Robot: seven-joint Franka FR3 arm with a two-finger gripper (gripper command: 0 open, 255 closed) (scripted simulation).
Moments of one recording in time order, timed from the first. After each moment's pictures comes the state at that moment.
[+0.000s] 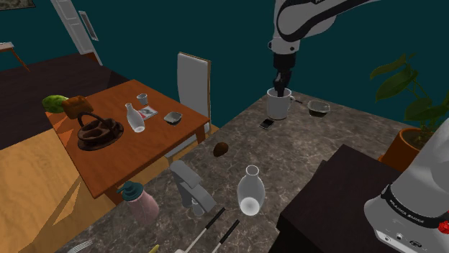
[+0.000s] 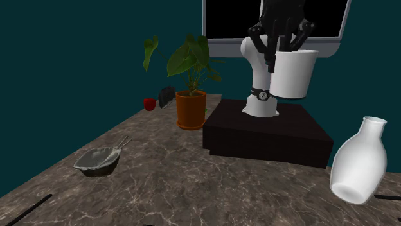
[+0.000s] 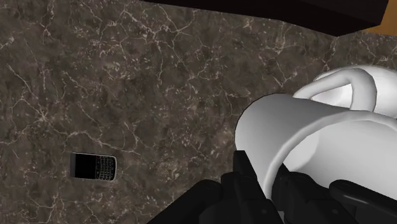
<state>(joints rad) 0.04 -0.13 -0.07 -2.19 0.03 1.95 -0.30</state>
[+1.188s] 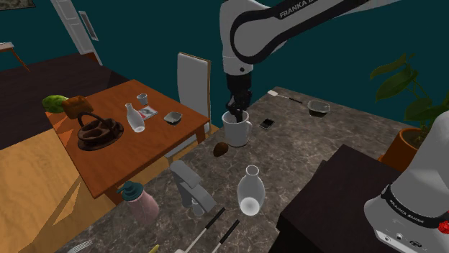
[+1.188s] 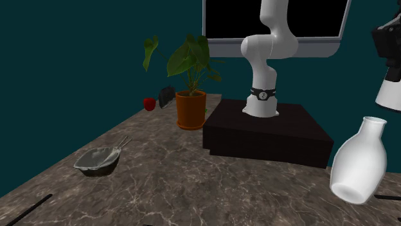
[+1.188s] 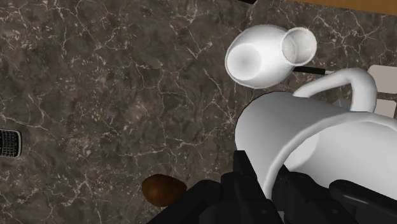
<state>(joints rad) 0.23 0.02 0.14 -2.04 0.08 1.98 0.07</state>
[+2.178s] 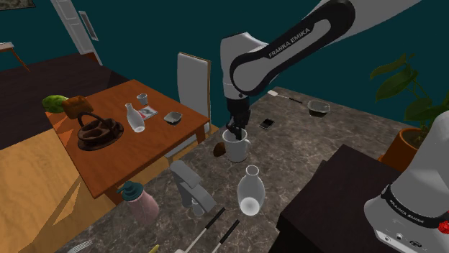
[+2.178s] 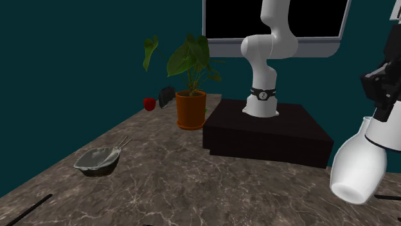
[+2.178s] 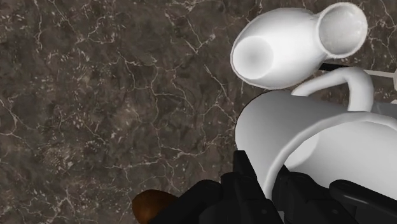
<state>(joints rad) 0.23 0.12 0.14 -2.13 0.07 2.17 0.07</state>
